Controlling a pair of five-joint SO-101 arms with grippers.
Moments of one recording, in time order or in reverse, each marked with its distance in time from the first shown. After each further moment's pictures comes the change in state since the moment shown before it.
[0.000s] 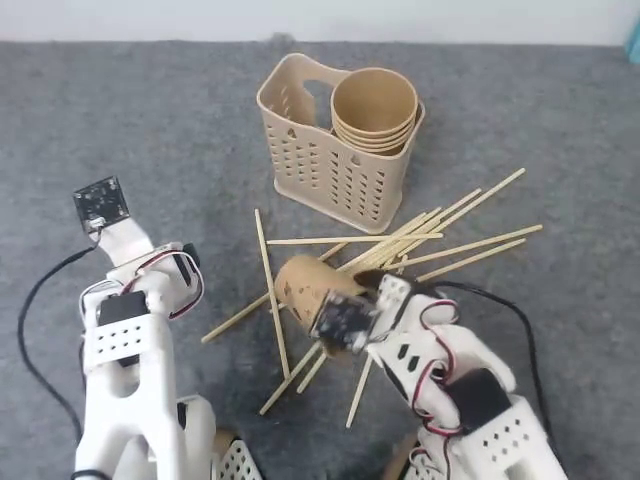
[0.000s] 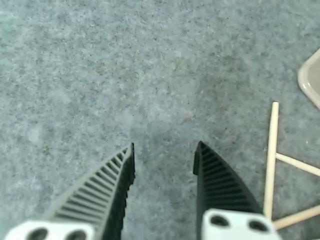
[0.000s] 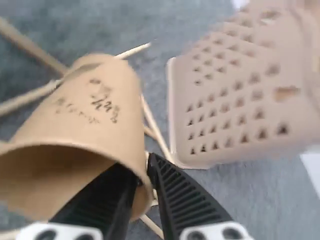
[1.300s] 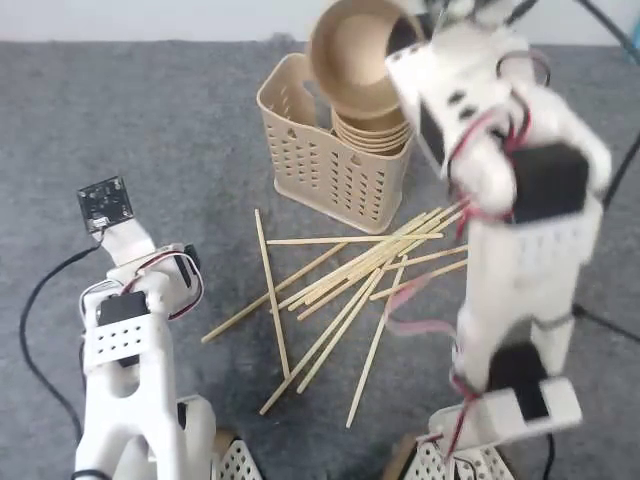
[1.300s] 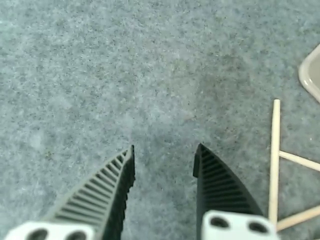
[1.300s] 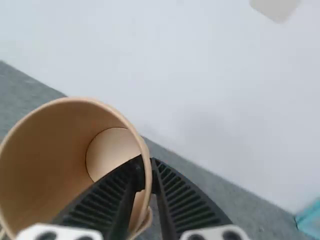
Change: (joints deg) left arm 0.0 0.0 0.1 0.0 -2.5; right arm 18.2 85.0 -130.8 32.4 -22.6
